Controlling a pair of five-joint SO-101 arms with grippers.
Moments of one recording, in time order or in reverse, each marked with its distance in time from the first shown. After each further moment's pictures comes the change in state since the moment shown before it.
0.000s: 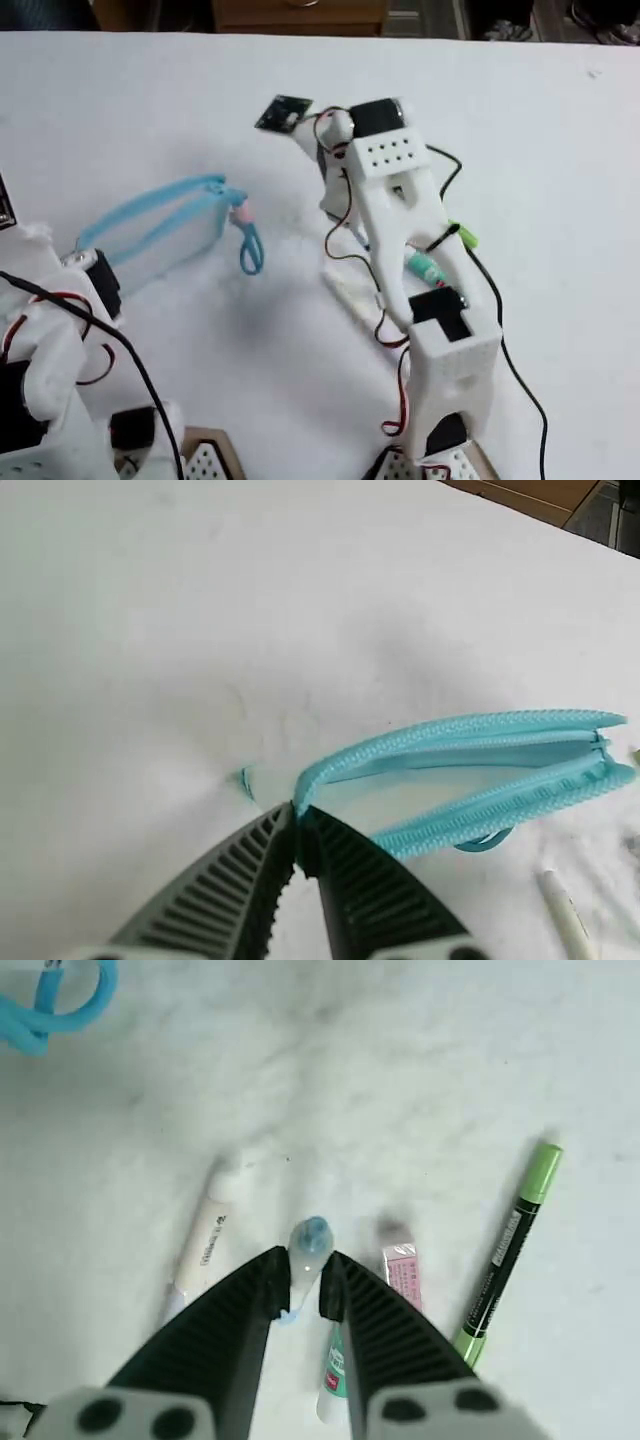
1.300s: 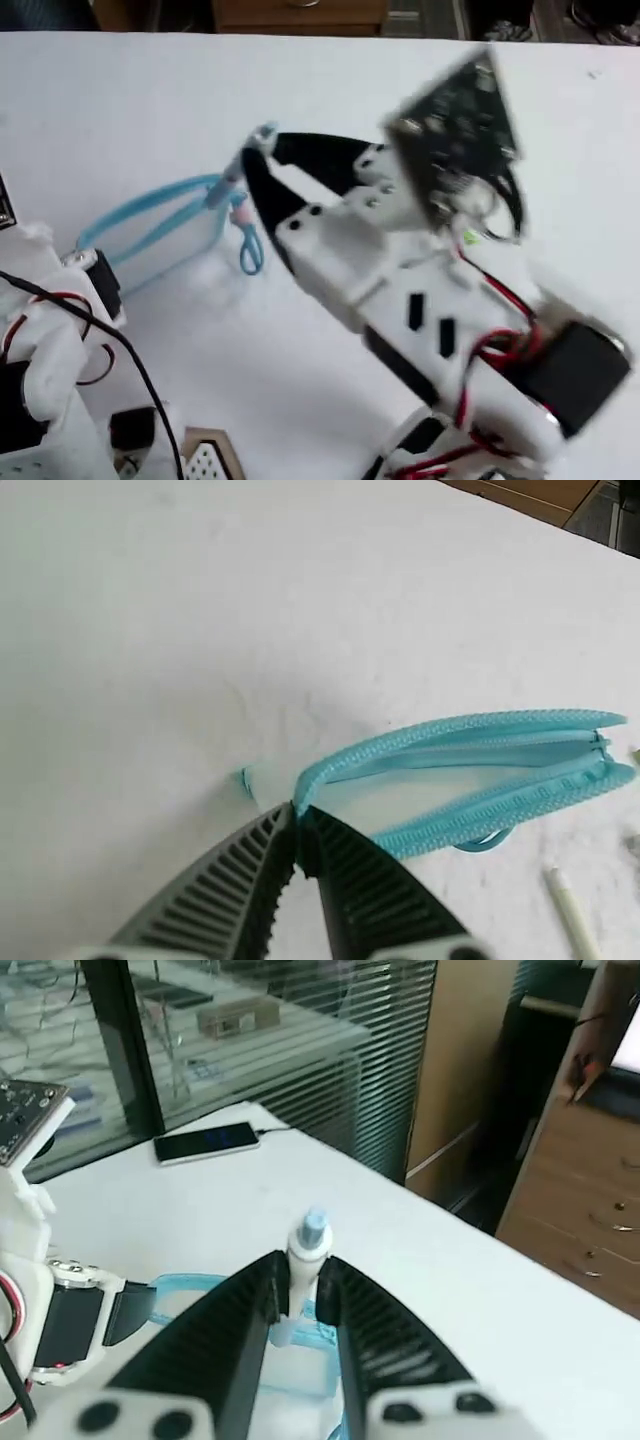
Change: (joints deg) left arm 0.0 0.0 0.0 0.0 0.0; right arm -26.2 -35.7 -32.5 0.2 -43.5
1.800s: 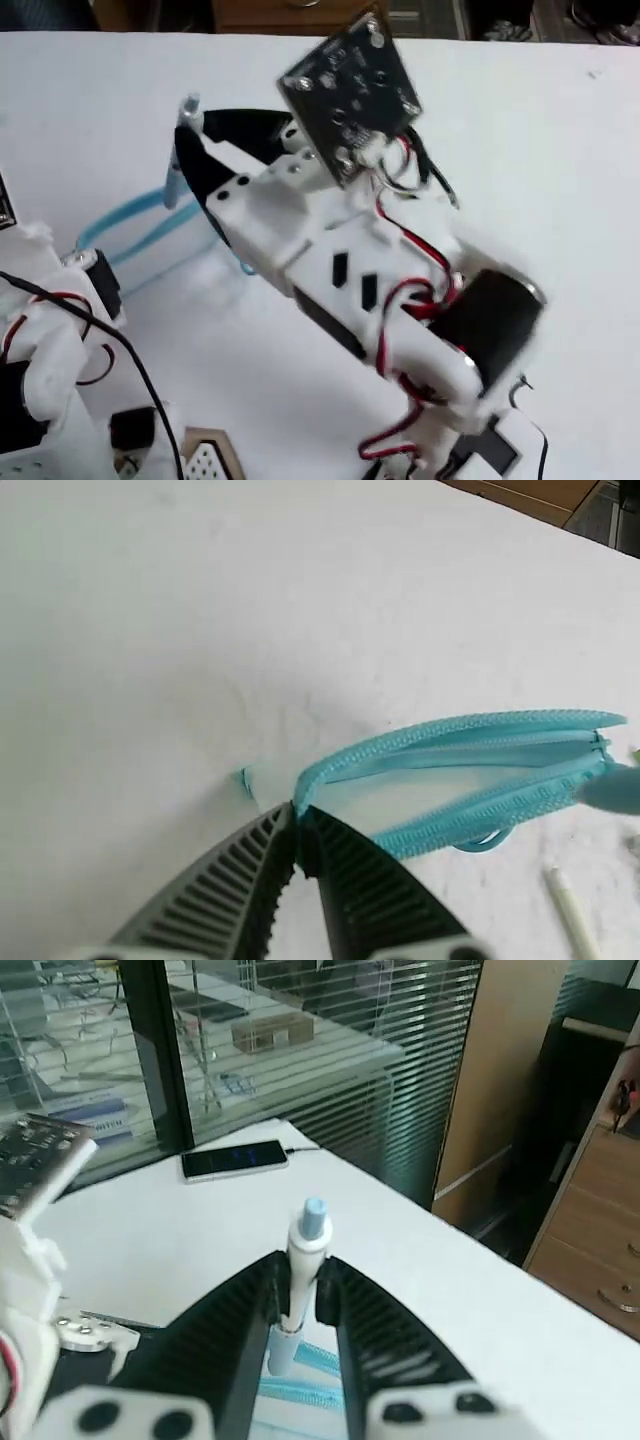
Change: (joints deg) left arm 0.0 0.0 0.0 0.0 0.0; right arm -3.3 7.2 0.1 -8.4 0.0
